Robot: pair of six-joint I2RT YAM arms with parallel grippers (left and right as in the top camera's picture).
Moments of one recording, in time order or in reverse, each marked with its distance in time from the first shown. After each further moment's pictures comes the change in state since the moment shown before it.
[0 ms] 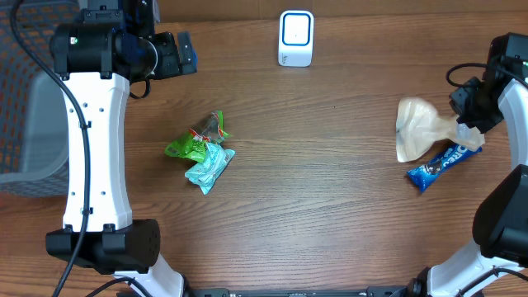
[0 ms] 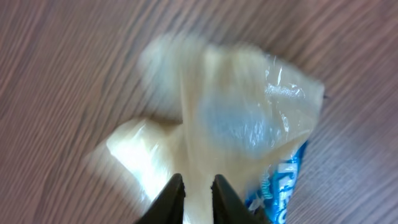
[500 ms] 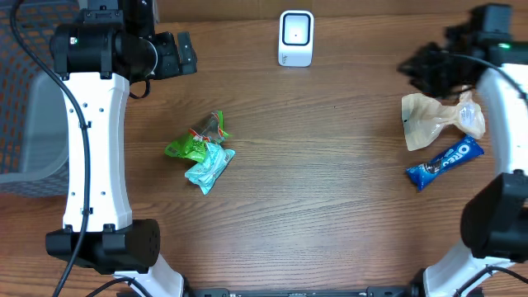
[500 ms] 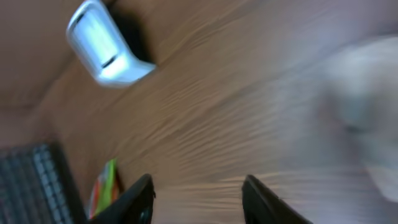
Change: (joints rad) left arm 0.000 0.000 0.000 0.000 0.000 0.000; right arm 0.161 0.000 0.147 0.061 -0.510 -0.188
